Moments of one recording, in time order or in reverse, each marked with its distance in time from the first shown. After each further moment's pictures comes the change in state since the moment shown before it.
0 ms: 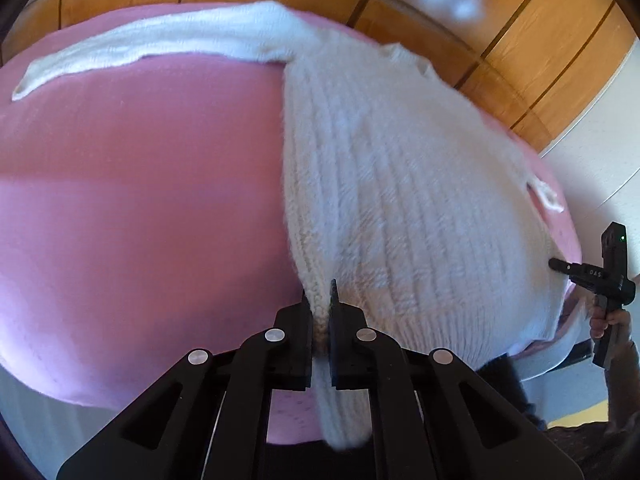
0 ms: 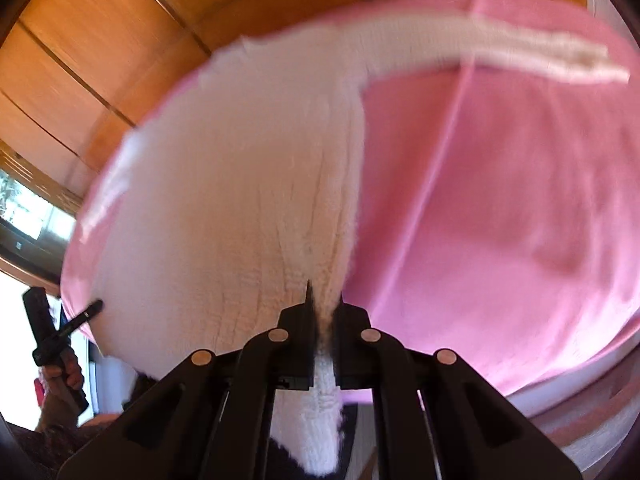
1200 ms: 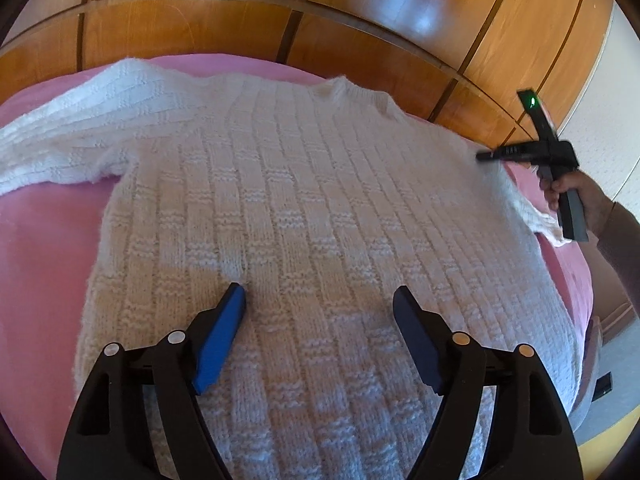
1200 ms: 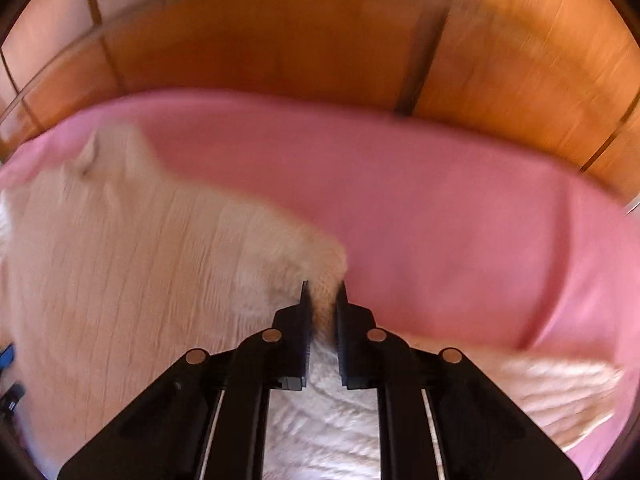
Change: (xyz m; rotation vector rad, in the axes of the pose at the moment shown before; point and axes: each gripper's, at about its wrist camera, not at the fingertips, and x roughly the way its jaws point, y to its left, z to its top) left arm 0.108 -0.072 0.118 0.134 -0.153 -0.045; right arm 0.095 0.024 0.310 -0.341 -0.131 -0.383
